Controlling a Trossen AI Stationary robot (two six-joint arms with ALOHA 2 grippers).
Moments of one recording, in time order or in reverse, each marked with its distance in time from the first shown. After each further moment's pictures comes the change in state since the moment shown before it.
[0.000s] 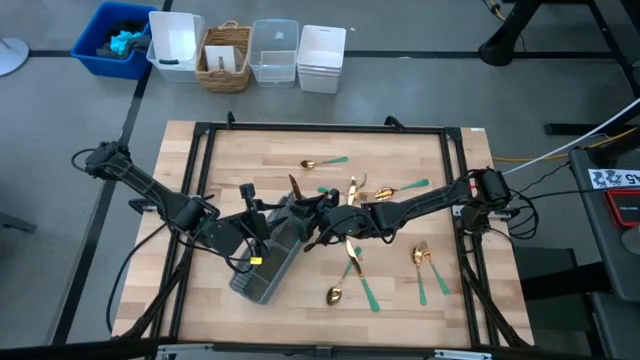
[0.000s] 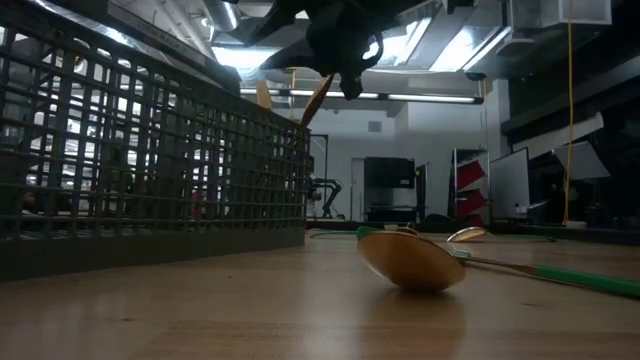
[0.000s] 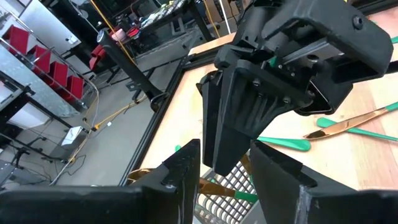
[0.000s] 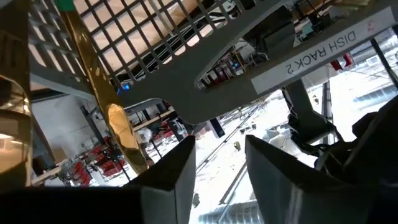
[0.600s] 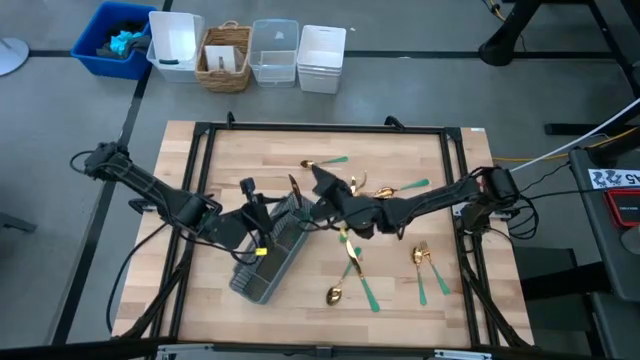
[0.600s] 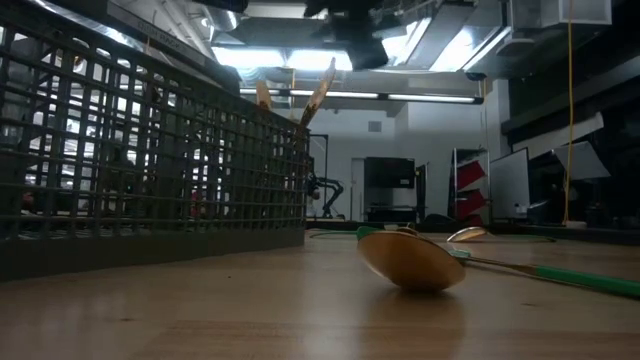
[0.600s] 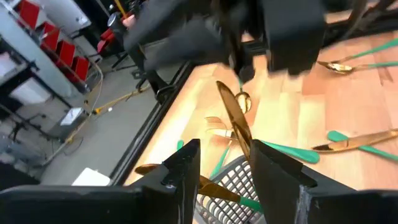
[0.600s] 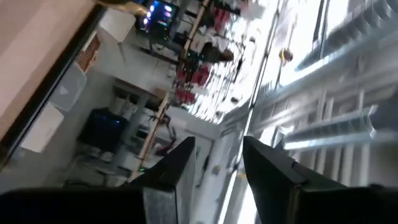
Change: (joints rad) left arm 0.051 0.000 0.000 0.012 0.000 -0.092; right arm -0.001 -0.081 0.000 0.170 0.527 0.541
